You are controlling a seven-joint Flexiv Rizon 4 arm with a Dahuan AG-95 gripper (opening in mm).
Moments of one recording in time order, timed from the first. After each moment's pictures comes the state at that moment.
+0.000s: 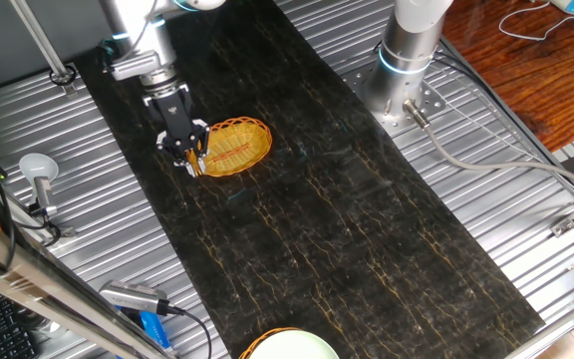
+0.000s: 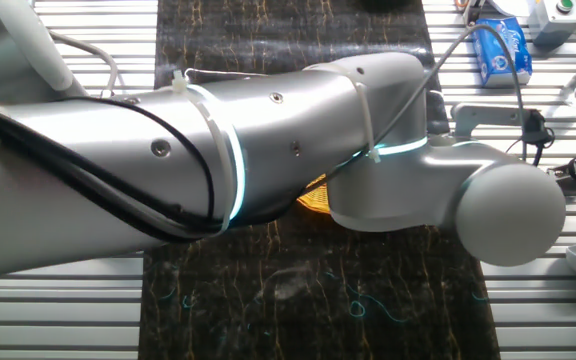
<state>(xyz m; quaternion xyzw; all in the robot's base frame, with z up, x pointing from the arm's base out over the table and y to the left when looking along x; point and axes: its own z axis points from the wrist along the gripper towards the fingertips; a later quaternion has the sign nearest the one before) 0.564 0.022 0.083 -0.66 0.68 0.22 0.22</state>
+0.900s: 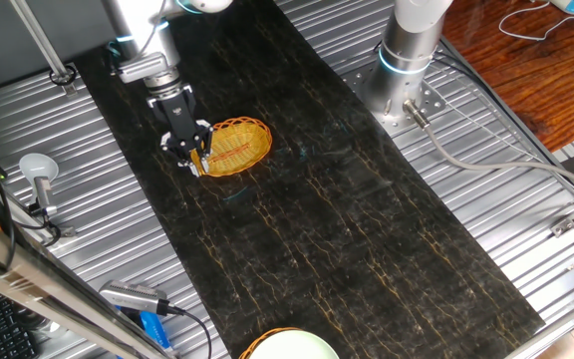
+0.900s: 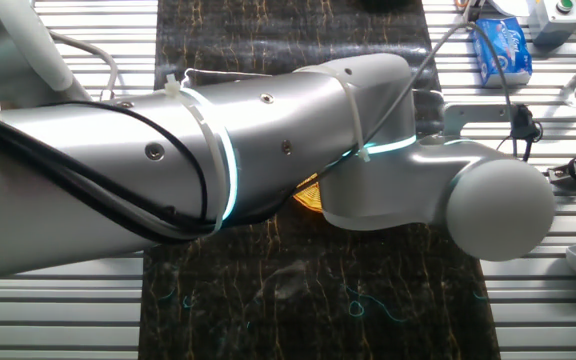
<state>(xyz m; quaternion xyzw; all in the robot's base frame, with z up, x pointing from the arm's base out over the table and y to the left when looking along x) 0.557 0.020 0.077 -0.68 0.66 0.21 0.23</state>
